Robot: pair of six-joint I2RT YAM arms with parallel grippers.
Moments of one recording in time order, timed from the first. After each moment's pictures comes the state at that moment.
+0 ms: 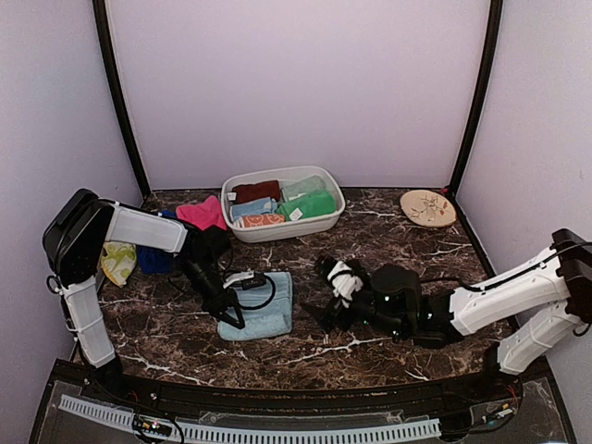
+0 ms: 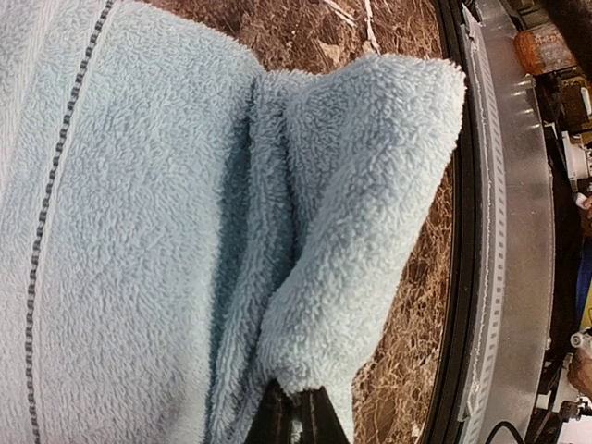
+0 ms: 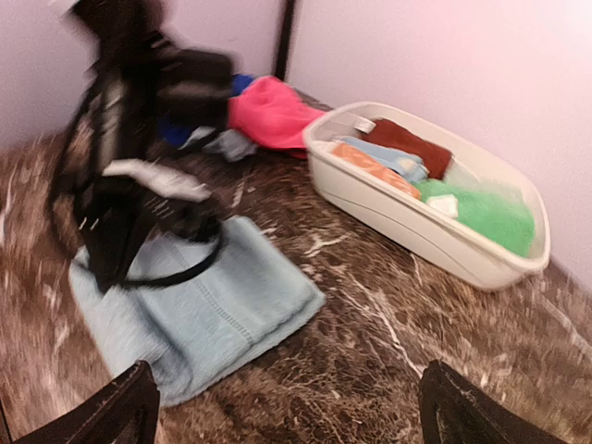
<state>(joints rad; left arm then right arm) -0.55 1.87 1.08 -0.82 0.76 0.68 1.13 1.40 0.58 0.54 0.30 -0.04</state>
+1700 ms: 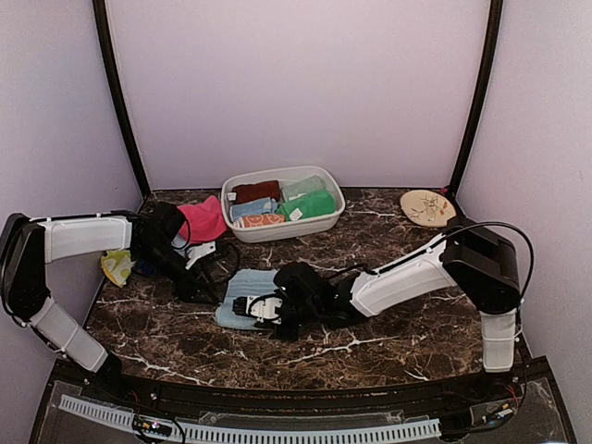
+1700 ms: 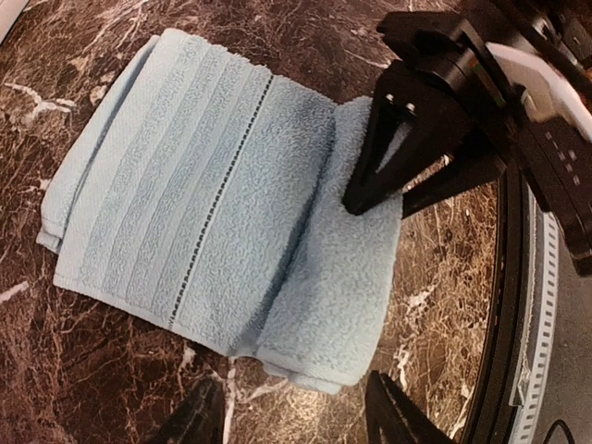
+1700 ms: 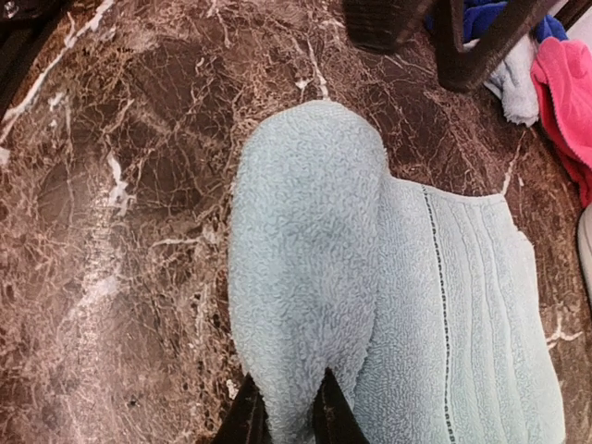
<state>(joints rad) -0.36 1.51 0.93 -0.73 0.68 0.70 1.18 2.04 1.16 0.17 -0.09 -0.48</state>
